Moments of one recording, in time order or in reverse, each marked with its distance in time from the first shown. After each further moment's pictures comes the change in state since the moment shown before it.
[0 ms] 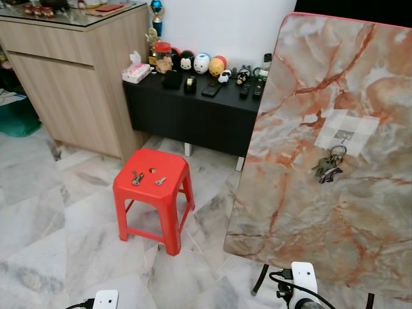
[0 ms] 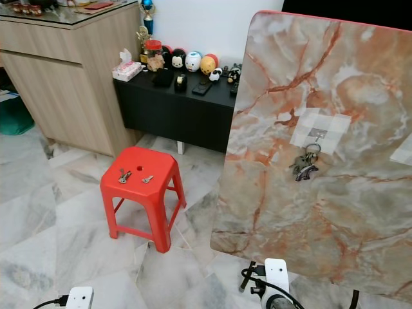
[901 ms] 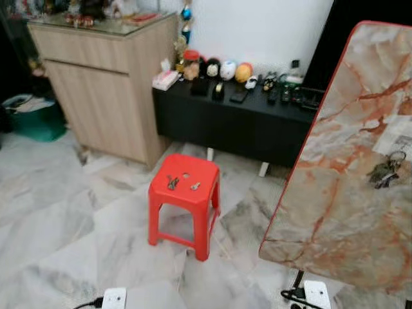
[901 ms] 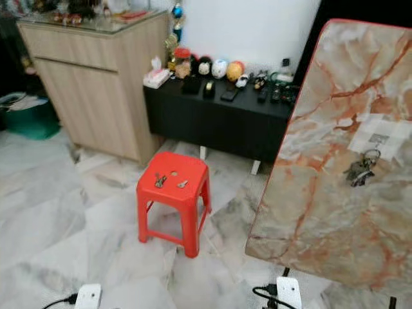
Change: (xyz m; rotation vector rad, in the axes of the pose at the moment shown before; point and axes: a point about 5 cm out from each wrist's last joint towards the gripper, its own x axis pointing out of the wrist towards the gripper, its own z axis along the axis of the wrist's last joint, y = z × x) left arm 0.003 -0.001 0.003 -0.032 0.033 0.040; right arm -0.008 -0.006 -0.035 0.025 0.100 -0.021
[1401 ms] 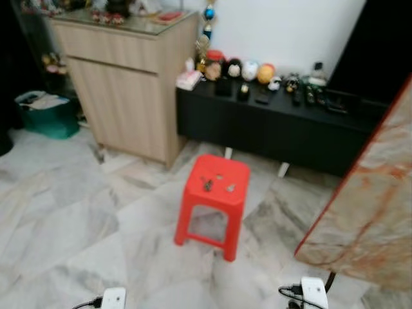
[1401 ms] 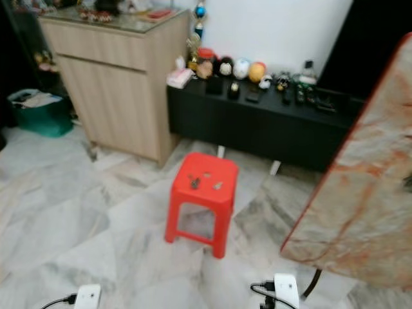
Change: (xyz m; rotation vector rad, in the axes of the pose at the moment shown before) left arm -0.002 0.006 -0.008 -0.004 0.025 0.016; right arm 0.002 0.006 0.008 -0.002 -0.020 0.016
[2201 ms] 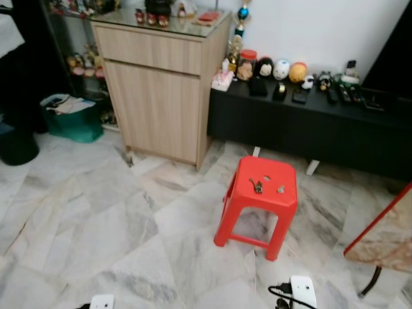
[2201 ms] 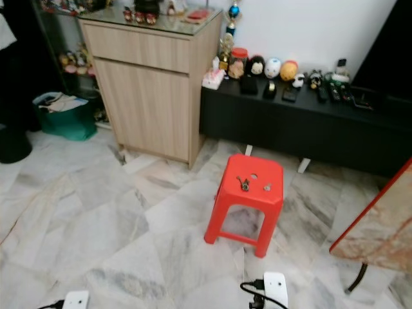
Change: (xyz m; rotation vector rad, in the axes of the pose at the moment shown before) left arm -0.001 0.005 -0.004 0.025 0.010 -0.017; right arm 0.000 0.002 -0.002 -0.005 -0.001 0.007
